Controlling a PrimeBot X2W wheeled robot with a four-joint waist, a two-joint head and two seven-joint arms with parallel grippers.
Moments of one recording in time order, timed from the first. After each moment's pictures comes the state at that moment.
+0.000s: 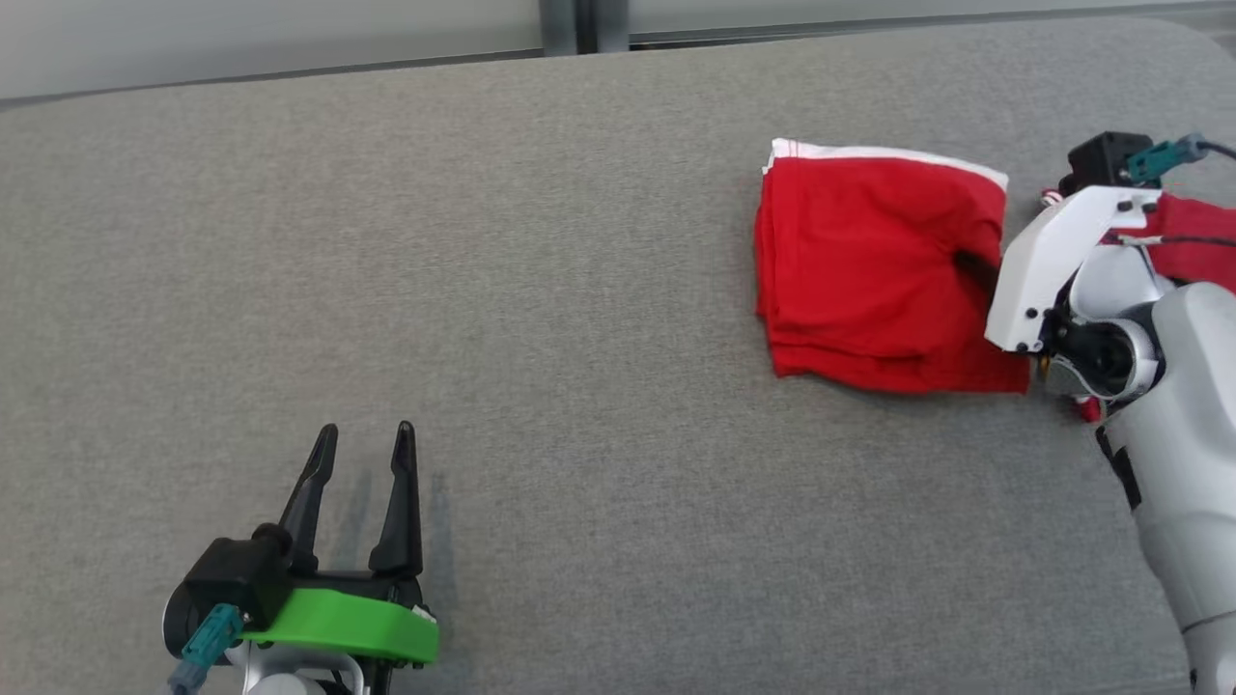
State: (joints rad) left arm -0.05 0.05 -0.11 0.16 -0.30 -0.13 -0.26; right arm -0.71 -0.26 0.09 0.58 0.52 0.13 0.64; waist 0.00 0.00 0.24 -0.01
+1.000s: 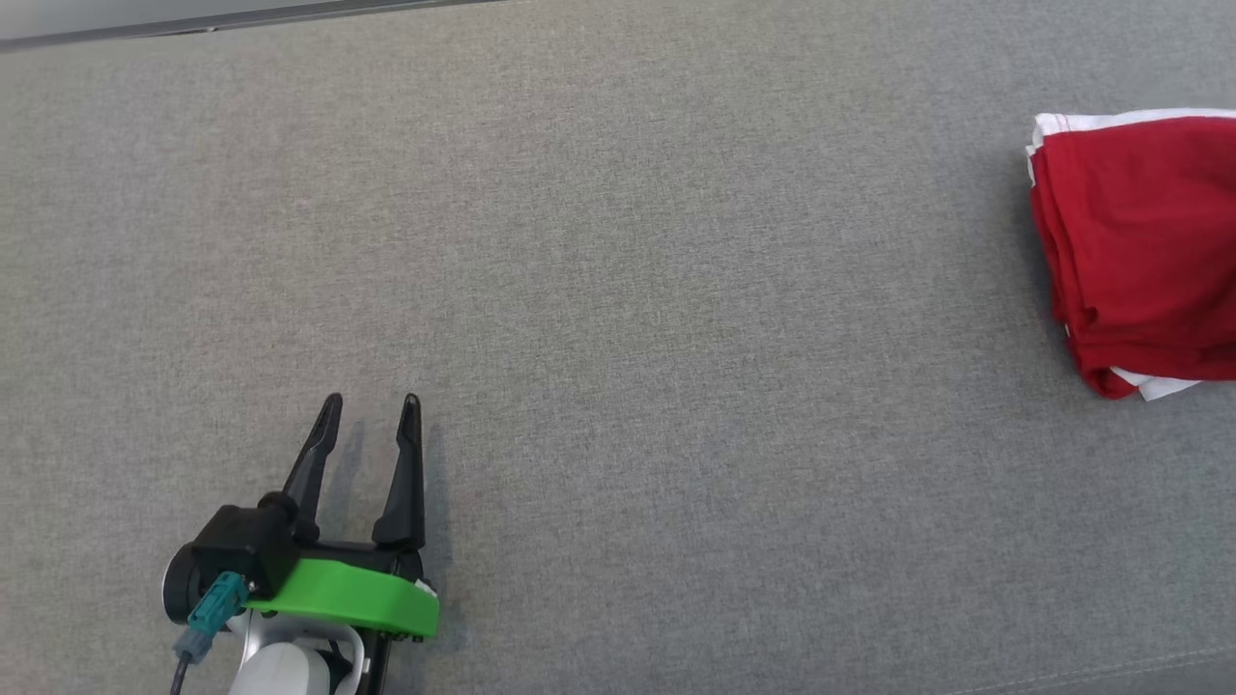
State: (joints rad) left arm -0.11 0.07 -0.14 0.18 -0.30 -0.13 -0.26; right arm -0.69 -0.57 -0.04 0.38 0.26 0.13 0.90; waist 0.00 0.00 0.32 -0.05
